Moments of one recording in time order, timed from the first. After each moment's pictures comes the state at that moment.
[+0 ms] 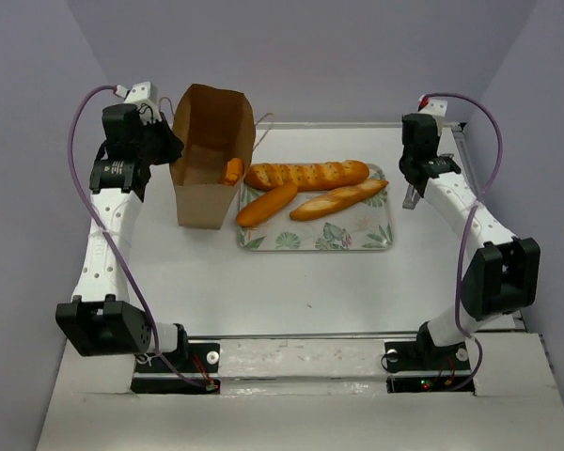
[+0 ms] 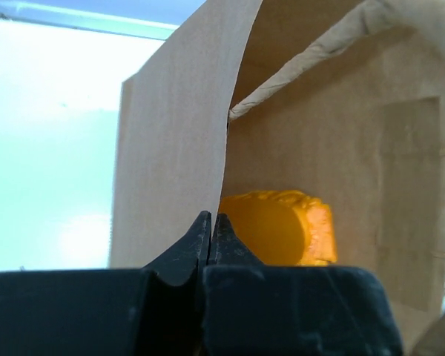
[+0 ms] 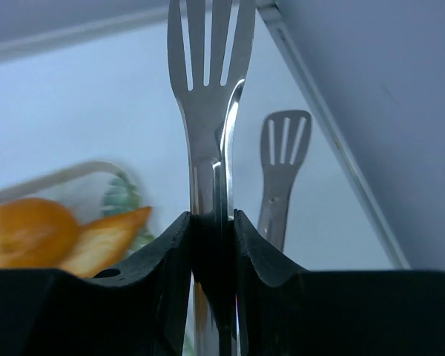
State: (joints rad) left arm -0.02 1.35 1.48 -0.55 0.17 -0.22; right arm 0.22 1.55 1.39 -0.29 0.62 0.16
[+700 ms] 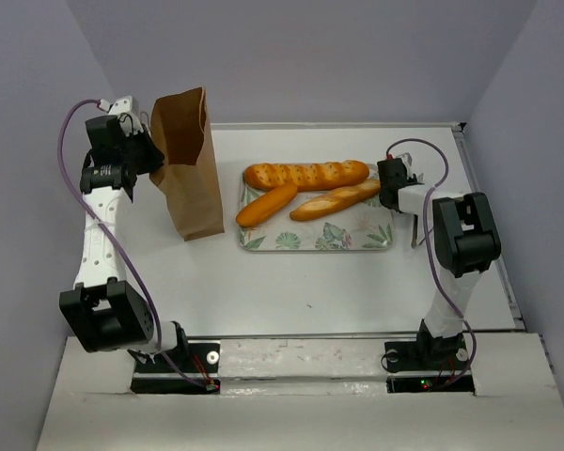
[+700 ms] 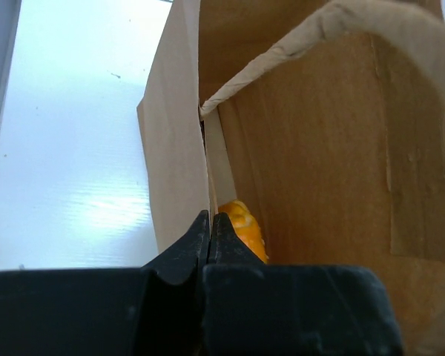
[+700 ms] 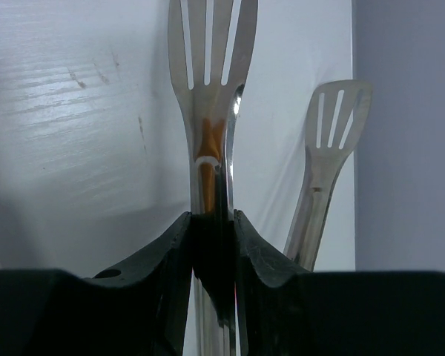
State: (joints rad) left arm 0.18 1.40 1.38 -0.50 0.26 -0.18; right arm 0.17 1.93 1.16 -0.17 0.80 -0.13
